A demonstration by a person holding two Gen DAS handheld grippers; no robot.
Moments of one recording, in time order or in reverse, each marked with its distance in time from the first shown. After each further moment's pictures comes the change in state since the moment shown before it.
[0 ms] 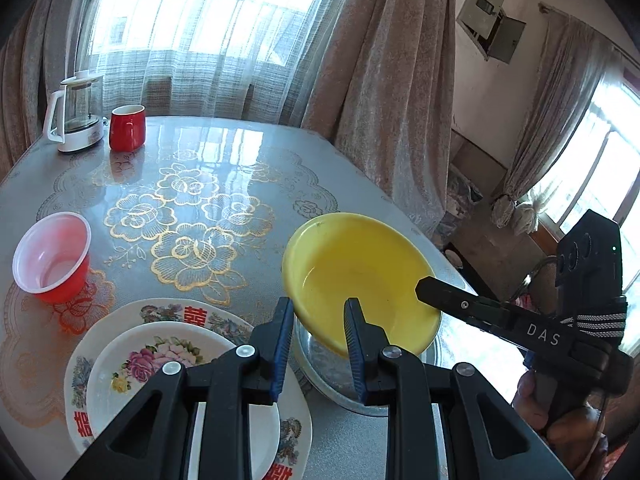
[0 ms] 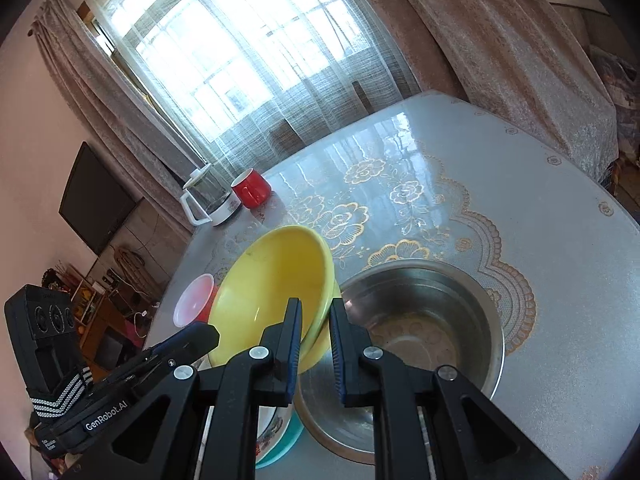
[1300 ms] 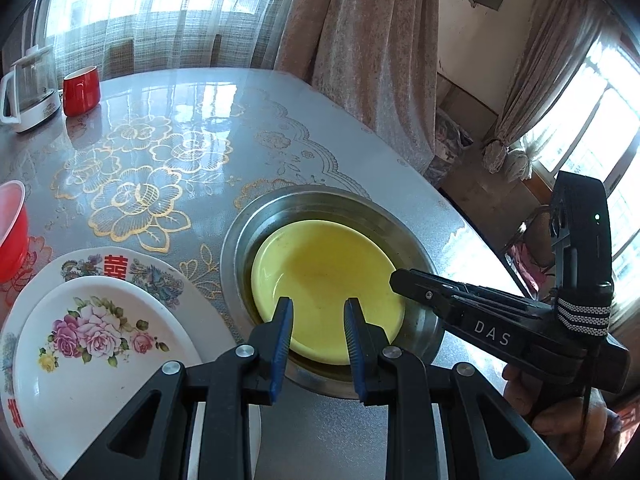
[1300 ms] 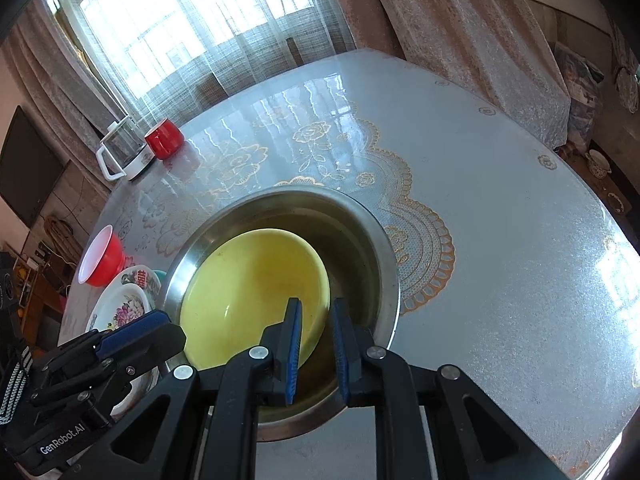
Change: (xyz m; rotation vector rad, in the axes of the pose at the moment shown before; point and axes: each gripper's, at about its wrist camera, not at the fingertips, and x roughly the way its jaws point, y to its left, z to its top) left arm 0.059 -0.026 -0.035 0.063 0.179 -0.036; right arm 0.021 -0.052 -0.029 -0.028 0.147 -0.280
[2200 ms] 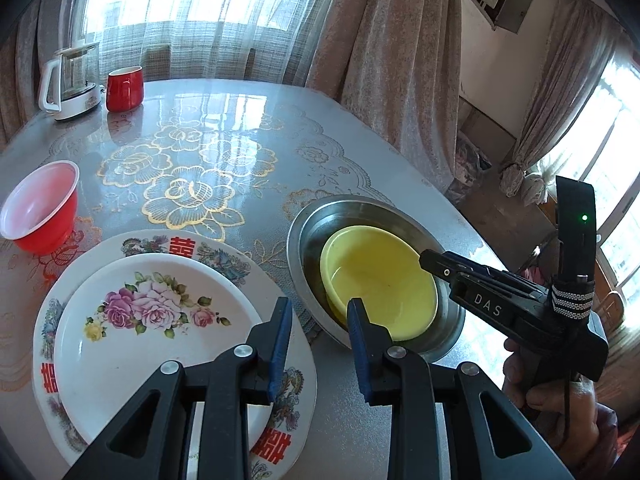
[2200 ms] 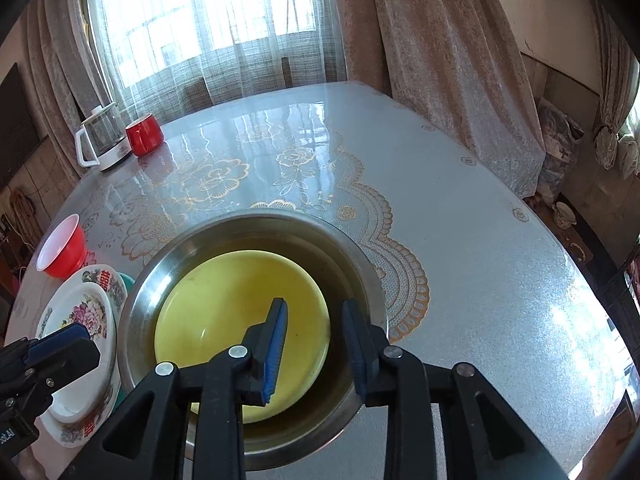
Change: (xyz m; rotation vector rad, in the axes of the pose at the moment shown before) left arm -0.042 0.027 -0.023 -0.065 -0.069 0.069; right arm -0.002 0.022 0.004 -0.112 -0.113 -0.172
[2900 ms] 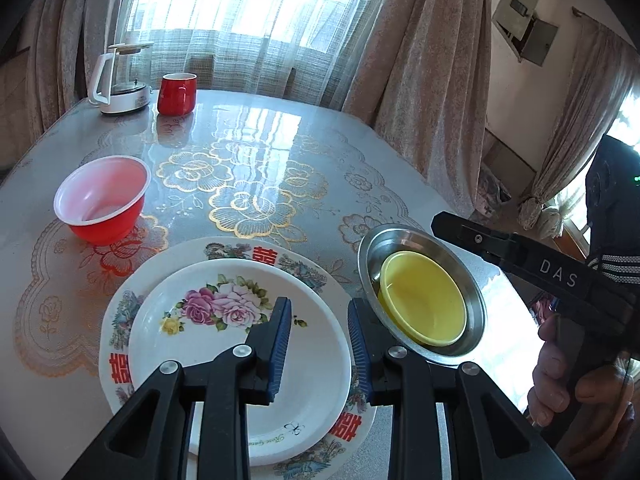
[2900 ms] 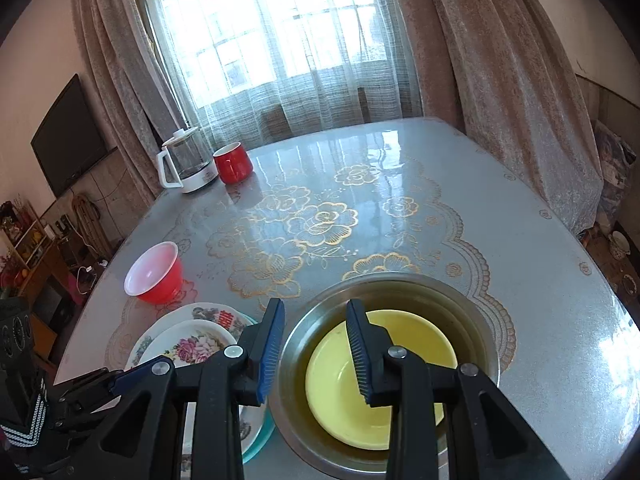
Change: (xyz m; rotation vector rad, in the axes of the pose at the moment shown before) left arm -0.038 0.048 0.000 -0.095 -0.084 0.066; right arm -0.032 0.073 0.031 -0.067 -0.067 0.270
